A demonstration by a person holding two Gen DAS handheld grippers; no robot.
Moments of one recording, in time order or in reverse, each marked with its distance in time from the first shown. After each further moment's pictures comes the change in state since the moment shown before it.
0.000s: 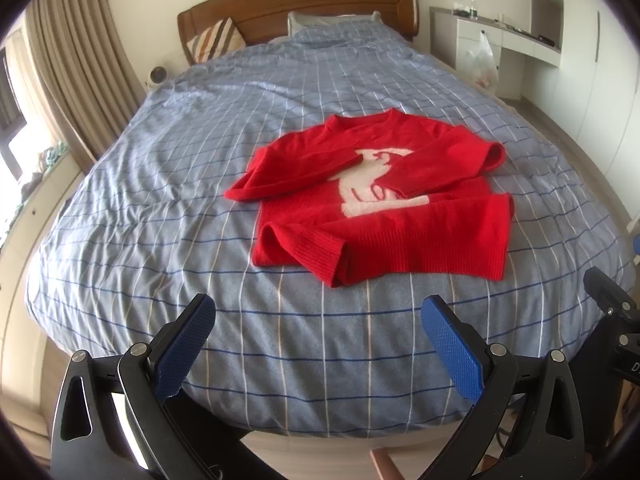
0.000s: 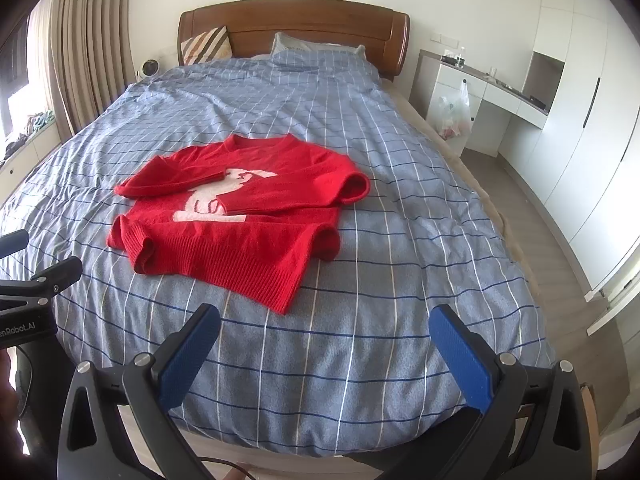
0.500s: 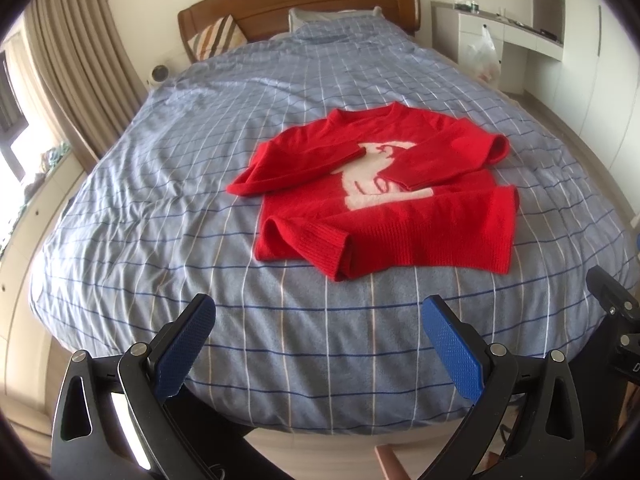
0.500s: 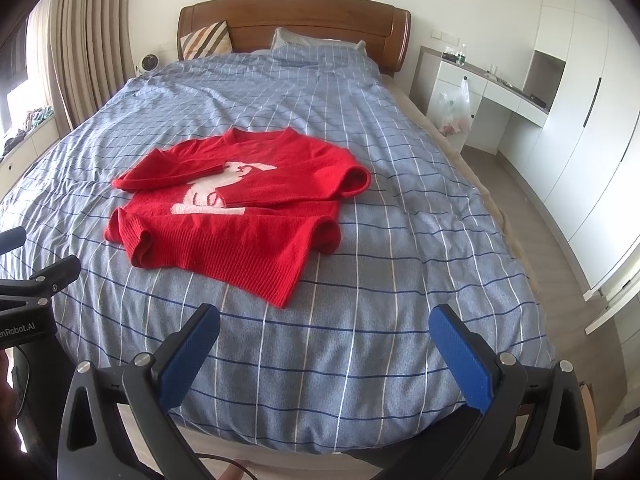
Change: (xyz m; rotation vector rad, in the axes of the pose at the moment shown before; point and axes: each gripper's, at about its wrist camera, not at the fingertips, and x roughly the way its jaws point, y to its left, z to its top) left arm 0.004 0.002 -0.007 0.004 0.010 0.015; right arm 0.003 0.002 -0.003 -0.009 0.016 -0.007
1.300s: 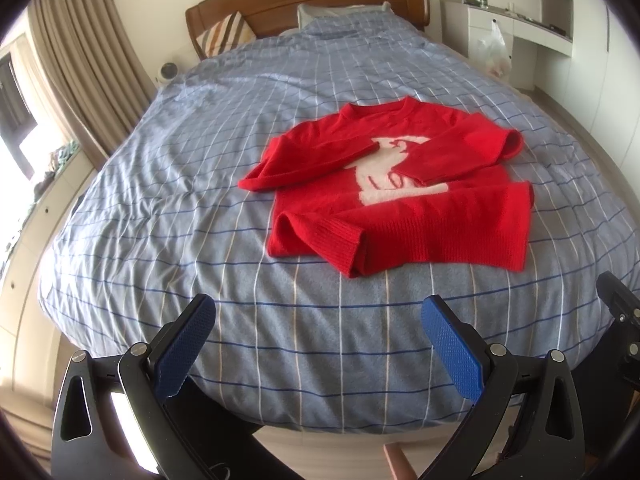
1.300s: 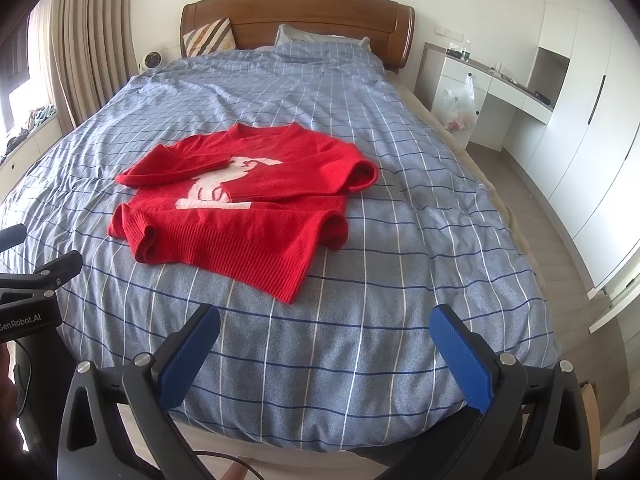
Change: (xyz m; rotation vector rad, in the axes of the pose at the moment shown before) left arm 0.003 0.001 0.002 0.006 0.019 0.045; right arm 0.004 0.004 -0.002 0.002 0.011 0.017
